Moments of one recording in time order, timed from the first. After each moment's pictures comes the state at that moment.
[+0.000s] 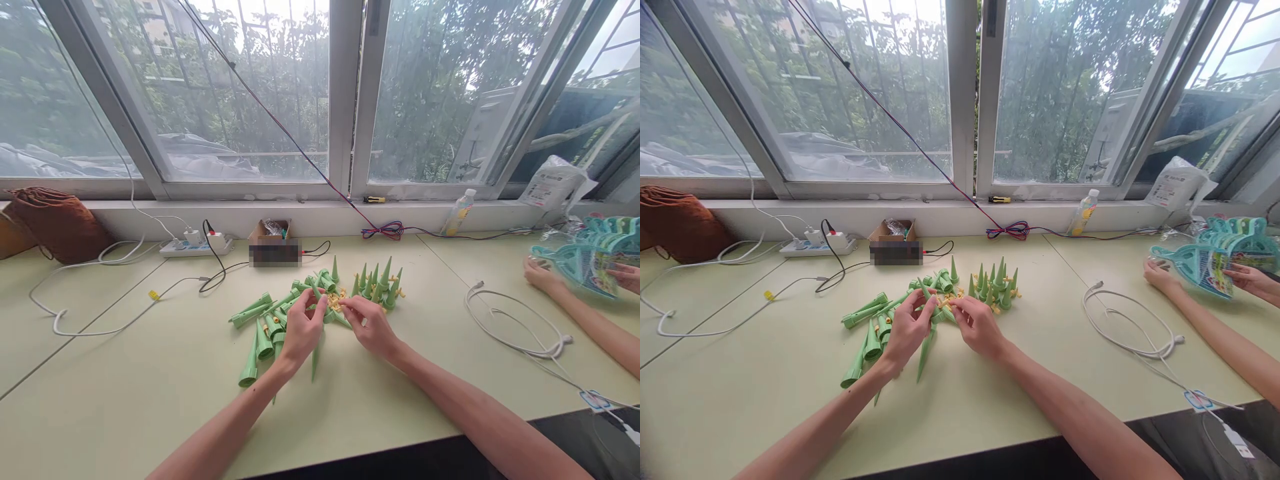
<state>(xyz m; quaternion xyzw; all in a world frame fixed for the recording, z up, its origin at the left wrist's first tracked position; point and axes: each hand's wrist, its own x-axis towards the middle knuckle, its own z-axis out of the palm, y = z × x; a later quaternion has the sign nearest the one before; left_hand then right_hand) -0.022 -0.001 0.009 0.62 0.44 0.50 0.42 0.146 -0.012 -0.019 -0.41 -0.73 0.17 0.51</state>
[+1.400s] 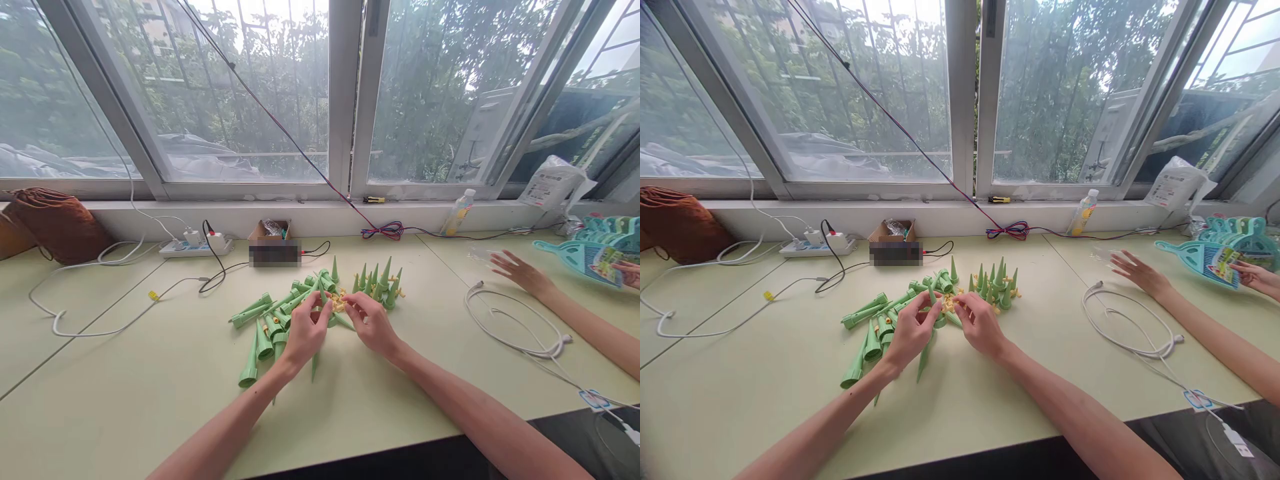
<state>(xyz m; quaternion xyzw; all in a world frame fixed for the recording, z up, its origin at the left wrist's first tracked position) -0.021 -0.003 0.009 0.66 0.44 0.46 0.39 0.148 -0.012 -0.019 -0.44 -0.71 0.18 0.52</state>
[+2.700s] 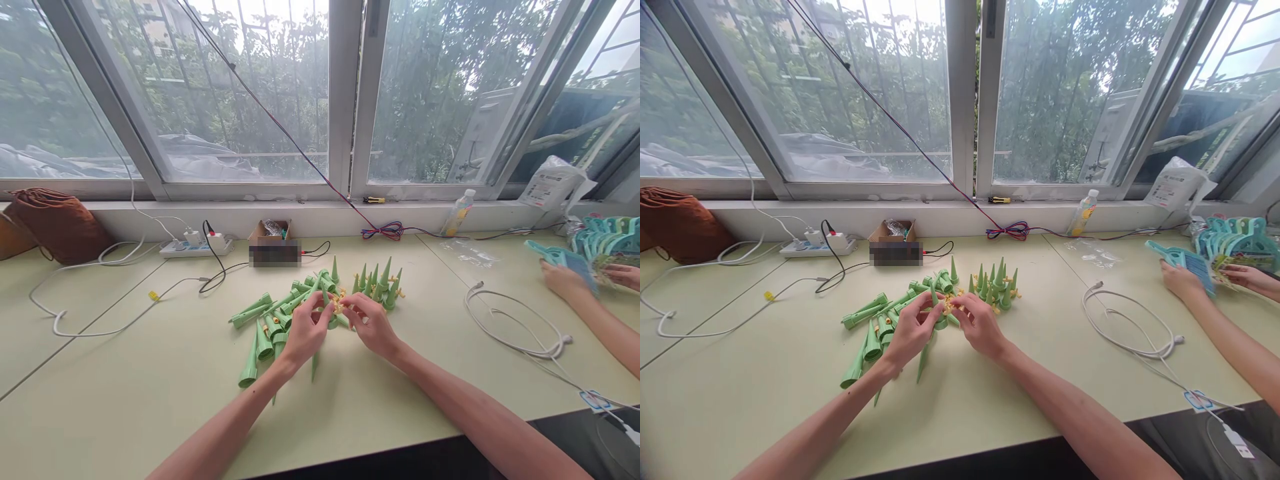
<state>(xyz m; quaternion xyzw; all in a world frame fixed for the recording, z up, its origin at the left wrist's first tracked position) -0.022 -0.002 0.011 0.67 0.41 0.45 0.42 0.148 -0.012 -0.020 -0.40 -0.70 0.24 0.53</state>
